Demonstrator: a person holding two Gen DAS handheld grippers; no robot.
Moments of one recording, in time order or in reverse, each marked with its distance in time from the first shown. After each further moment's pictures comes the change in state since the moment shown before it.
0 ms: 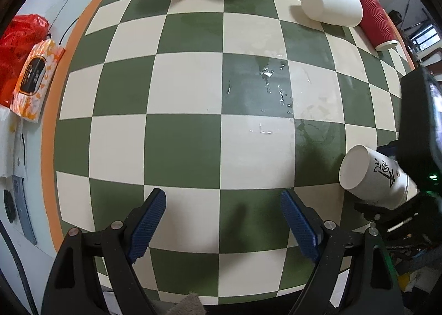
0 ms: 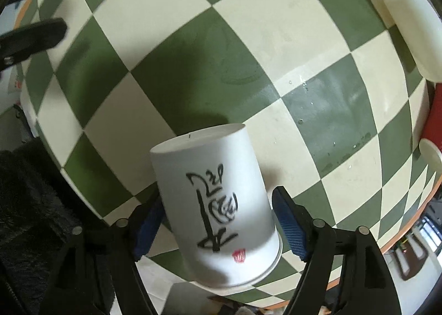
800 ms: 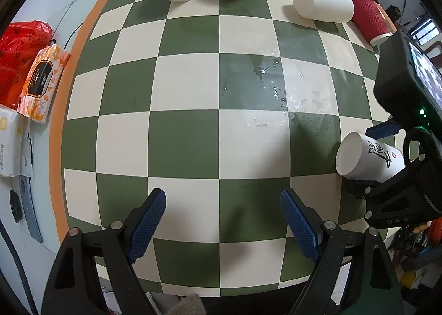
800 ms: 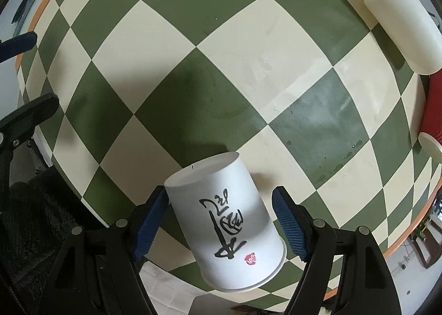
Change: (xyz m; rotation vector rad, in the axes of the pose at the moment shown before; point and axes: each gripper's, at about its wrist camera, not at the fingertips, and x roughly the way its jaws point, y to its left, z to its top) left arm -0.001 -0.014 -0.003 0.020 -0.010 0.028; right arm -0.024 0.002 0.015 0.084 -0.048 0.048
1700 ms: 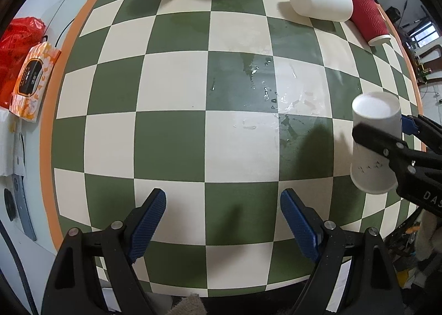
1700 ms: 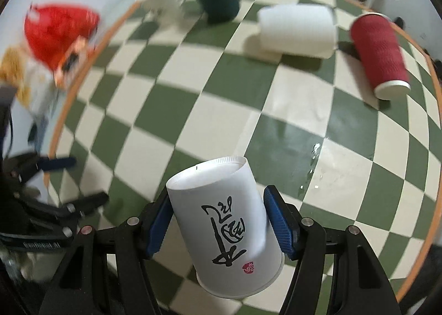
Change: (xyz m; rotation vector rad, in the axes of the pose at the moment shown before) left arm 0.012 -0.008 0.016 -0.006 0.030 -0.035; right arm -0.056 -0.024 -0.065 0.454 -0.609 0.129
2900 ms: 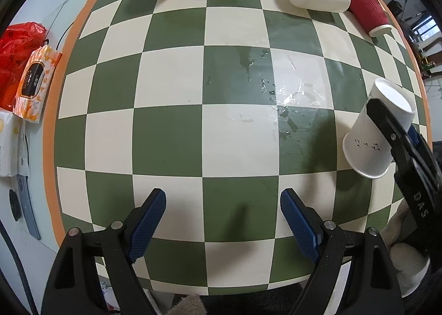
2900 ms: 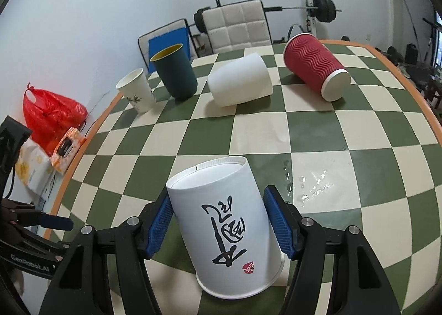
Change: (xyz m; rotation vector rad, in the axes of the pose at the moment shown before) left arm 0.010 -0.019 -0.004 0.020 0.002 0.031; right arm -0.001 -0.018 -0.081 0.220 -0.498 -0.028
